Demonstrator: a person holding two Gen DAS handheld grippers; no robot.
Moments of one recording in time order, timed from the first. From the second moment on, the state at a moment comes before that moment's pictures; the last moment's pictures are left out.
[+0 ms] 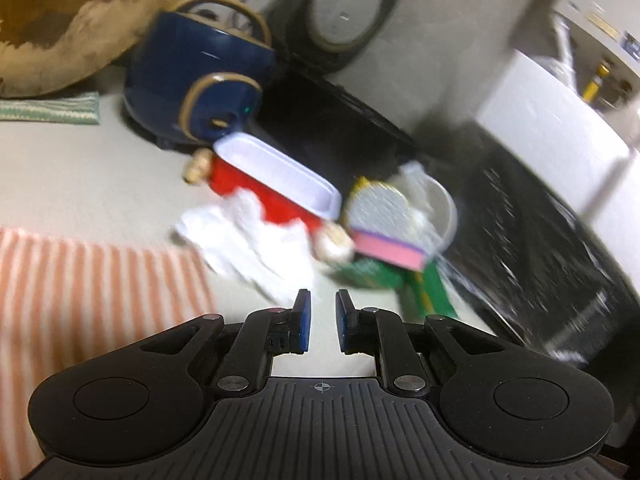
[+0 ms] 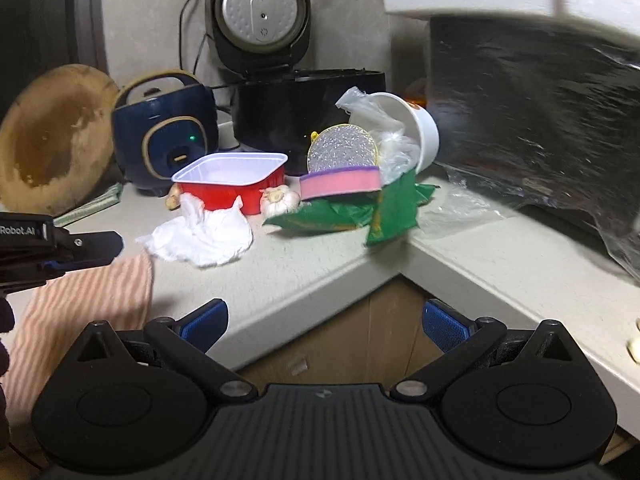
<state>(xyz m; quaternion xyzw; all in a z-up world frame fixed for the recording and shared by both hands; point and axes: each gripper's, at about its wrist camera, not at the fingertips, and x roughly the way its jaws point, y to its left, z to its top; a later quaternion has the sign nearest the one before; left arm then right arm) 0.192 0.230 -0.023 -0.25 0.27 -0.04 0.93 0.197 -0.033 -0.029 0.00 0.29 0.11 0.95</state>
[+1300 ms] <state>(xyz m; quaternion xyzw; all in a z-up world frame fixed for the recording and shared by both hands) 0.263 0.236 -0.042 -0.25 0.37 0.01 0.90 0.334 0.005 -0.068 0.11 0.38 0.21 0.90</state>
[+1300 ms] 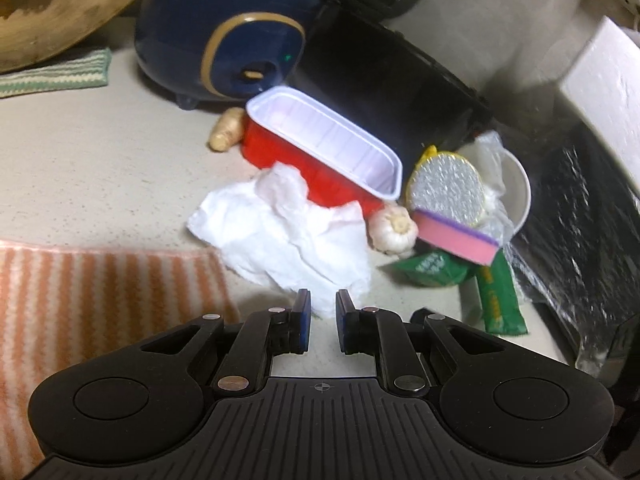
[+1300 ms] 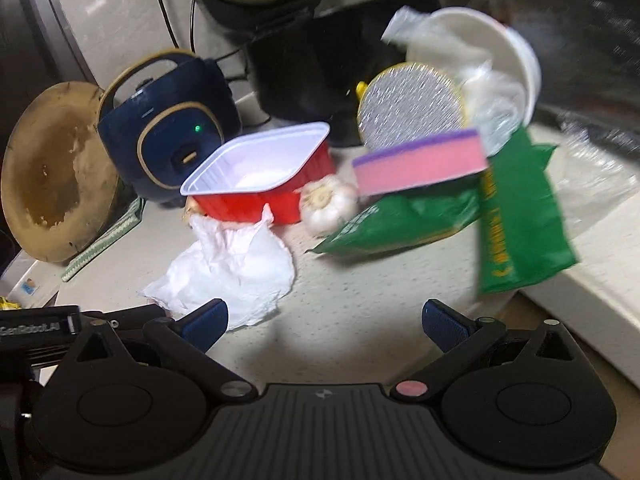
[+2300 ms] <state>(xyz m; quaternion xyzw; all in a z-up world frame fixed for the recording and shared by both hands) 0.306 0.262 -0.054 -0.33 0.35 0.00 0.88 0.356 0.028 -0.081 0.04 0.42 0.23 0.88</state>
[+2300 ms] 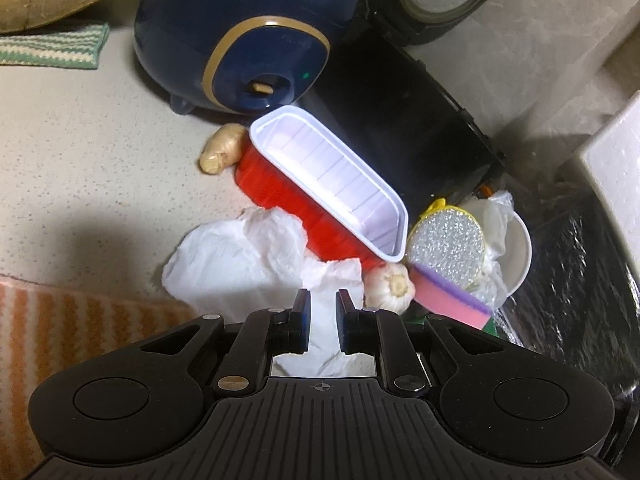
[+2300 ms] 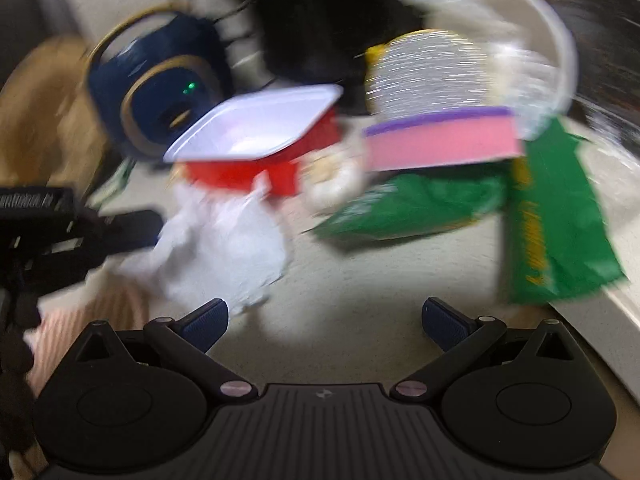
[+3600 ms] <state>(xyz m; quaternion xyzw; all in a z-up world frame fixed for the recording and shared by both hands) 0.283 0.272 -0.049 -0.31 0.36 0.03 0.88 0.377 0.068 -0.041 0.07 0.40 0.27 0.87</state>
